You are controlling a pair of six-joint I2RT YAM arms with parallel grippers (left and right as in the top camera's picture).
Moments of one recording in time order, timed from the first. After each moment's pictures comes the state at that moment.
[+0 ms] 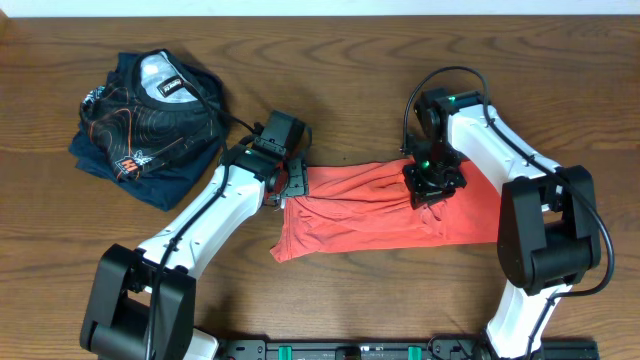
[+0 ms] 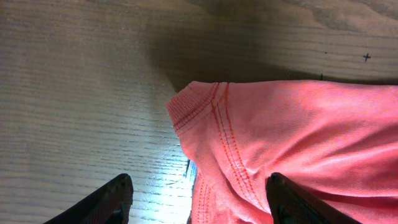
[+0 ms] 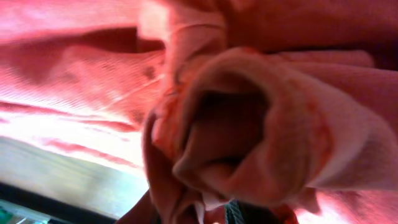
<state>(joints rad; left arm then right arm) -0.43 1.63 1.05 -0.69 -0.07 -0.52 0.26 1.99 1.40 -1.22 -0.21 -0.02</state>
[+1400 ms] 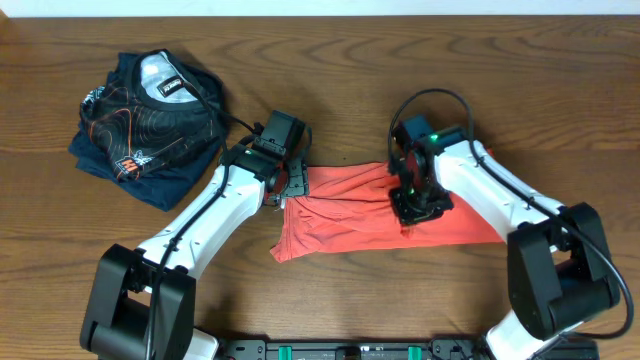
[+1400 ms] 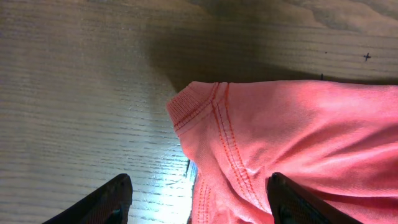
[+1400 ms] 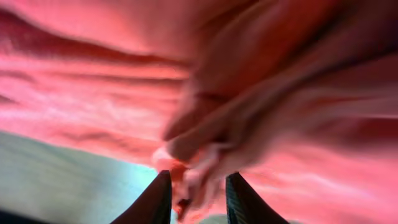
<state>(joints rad) -0.43 1.63 1.05 -0.69 -0.07 -0.51 0.39 1.78 1.19 -1.06 -0.10 0.13</state>
